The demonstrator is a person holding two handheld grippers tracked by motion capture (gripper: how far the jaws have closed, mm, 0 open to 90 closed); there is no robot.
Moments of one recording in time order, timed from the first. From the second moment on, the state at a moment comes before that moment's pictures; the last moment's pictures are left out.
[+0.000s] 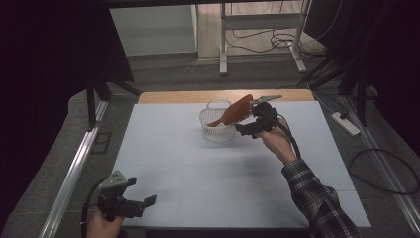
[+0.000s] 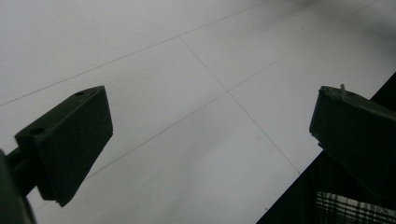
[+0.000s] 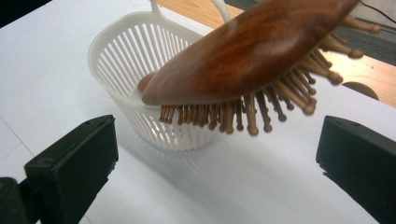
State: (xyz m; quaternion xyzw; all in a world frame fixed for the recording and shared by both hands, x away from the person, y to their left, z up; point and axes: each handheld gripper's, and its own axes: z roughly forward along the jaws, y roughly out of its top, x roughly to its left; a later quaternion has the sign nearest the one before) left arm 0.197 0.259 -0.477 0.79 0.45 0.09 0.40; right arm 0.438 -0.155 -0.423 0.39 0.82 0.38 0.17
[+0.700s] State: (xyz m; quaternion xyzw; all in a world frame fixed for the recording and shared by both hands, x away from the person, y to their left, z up) left arm 0.197 0.258 -0.477 0.79 0.45 0.10 0.40; right arm 0.421 -0.161 -0.426 0.37 0.83 0.39 0.17
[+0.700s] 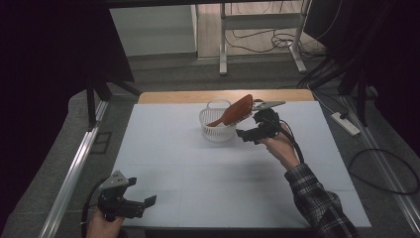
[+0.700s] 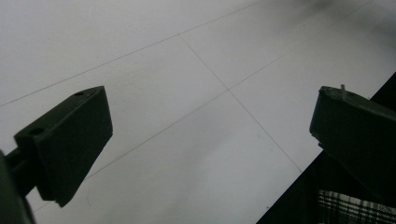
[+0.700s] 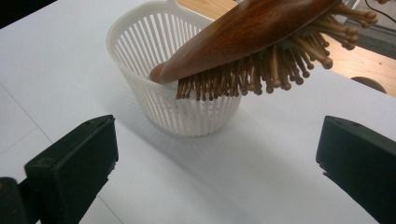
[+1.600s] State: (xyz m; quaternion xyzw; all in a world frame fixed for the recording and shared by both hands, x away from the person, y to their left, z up) left arm 0.197 0.257 -0.477 0.80 0.45 0.09 0.40; right arm 0.399 -0.173 -0.428 0.36 0.83 0.38 0.16
